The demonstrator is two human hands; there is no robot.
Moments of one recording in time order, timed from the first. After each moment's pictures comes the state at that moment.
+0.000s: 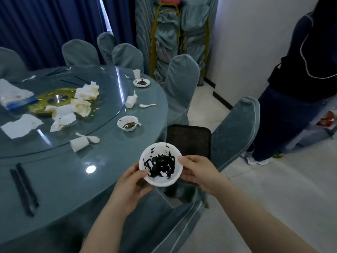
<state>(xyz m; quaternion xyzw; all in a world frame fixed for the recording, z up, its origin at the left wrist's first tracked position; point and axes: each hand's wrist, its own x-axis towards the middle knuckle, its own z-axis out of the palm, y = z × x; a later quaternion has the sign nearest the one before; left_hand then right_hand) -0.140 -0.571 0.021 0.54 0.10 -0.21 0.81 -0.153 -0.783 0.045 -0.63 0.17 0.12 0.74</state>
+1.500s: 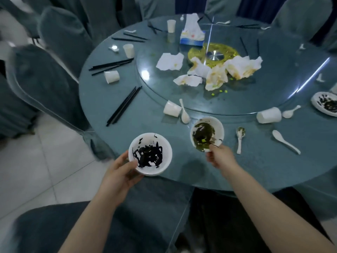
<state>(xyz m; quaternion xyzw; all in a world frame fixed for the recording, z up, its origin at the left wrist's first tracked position) -0.055 -0.576 -0.027 0.36 0.48 0.28 0.75 0.230 -0.669 -0.078 -0.78 -0.05 0.40 0.47</state>
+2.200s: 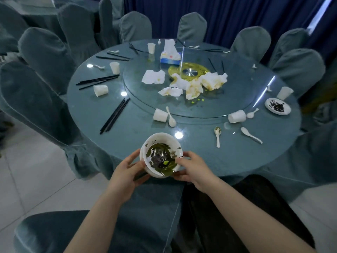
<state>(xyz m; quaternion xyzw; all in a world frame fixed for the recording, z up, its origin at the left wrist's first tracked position) -0.078 -0.604 -0.003 0.43 0.38 0.22 0.79 0.092 -0.714 0.009 -0.68 -0.10 0.50 0.53</state>
